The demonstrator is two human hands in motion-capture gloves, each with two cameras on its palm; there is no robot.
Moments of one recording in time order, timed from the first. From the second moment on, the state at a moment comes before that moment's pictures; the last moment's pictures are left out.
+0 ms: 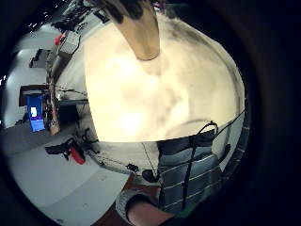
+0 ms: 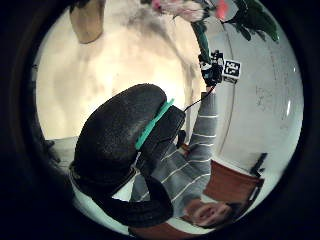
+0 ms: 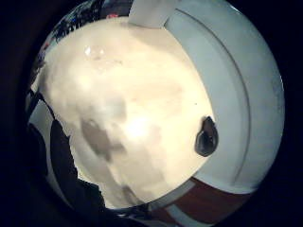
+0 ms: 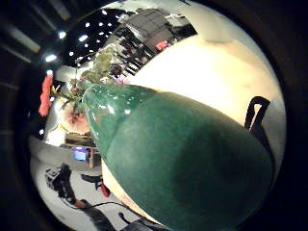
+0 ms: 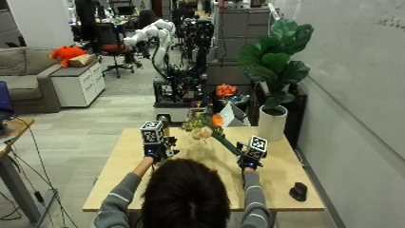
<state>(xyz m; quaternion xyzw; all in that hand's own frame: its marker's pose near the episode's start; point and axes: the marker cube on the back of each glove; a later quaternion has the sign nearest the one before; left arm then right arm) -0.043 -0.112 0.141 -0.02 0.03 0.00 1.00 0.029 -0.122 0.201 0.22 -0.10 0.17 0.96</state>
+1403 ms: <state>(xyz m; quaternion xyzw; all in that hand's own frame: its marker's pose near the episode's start) 0.088 -0.250 0.024 0.26 0.60 -0.06 0.75 -0.191 -0.076 0.096 0.12 -0.57 -0.07 0.81</state>
